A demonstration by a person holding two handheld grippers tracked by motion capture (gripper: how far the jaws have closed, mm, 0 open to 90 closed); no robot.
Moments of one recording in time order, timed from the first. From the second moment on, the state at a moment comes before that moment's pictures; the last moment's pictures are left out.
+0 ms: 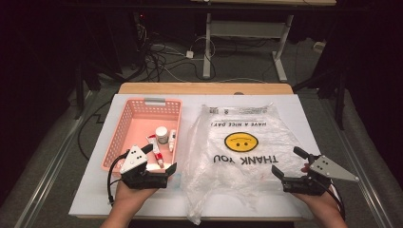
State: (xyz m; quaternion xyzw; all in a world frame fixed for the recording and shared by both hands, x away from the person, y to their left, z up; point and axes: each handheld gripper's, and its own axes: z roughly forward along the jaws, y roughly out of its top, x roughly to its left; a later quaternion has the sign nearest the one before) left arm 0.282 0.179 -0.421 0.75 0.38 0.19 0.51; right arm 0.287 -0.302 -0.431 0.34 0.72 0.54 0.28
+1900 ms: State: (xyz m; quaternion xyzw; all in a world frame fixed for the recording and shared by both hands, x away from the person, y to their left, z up) left arm 0.286 0.177 -0.422 0.77 0.38 0.17 0.49; right arm 0.409 -0.371 -0.431 0.48 0.72 0.43 0.26
